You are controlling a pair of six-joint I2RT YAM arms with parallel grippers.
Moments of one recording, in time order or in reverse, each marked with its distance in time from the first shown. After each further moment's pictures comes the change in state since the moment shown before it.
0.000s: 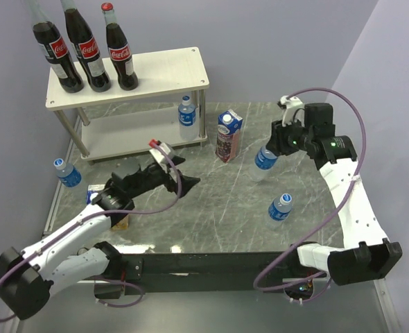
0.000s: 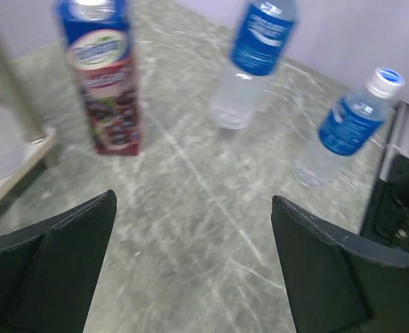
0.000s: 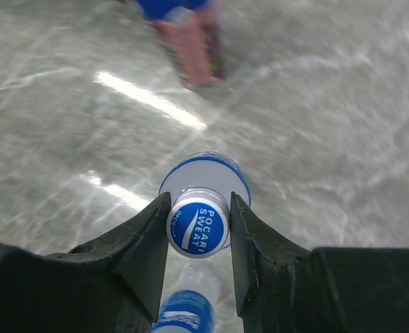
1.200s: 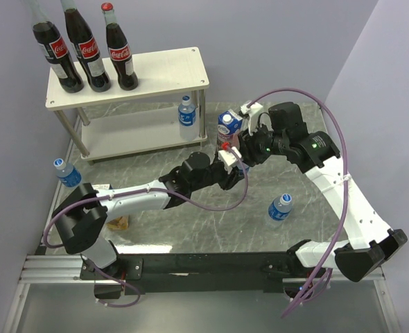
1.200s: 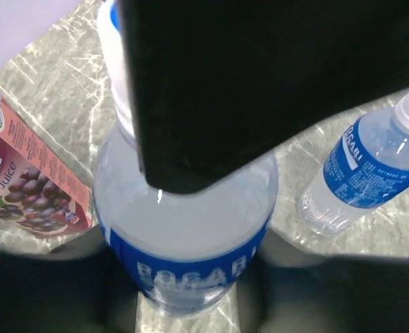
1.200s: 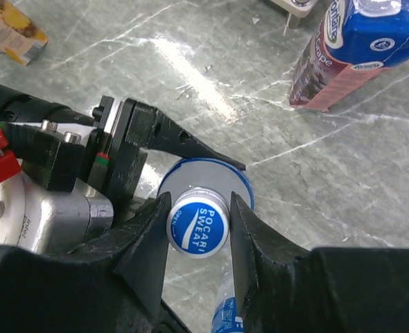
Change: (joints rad) left arm -0.373 0.650 0.360 0.203 -0.265 0.156; right arm 0.399 0.047 0.162 -0.116 0.019 0.012
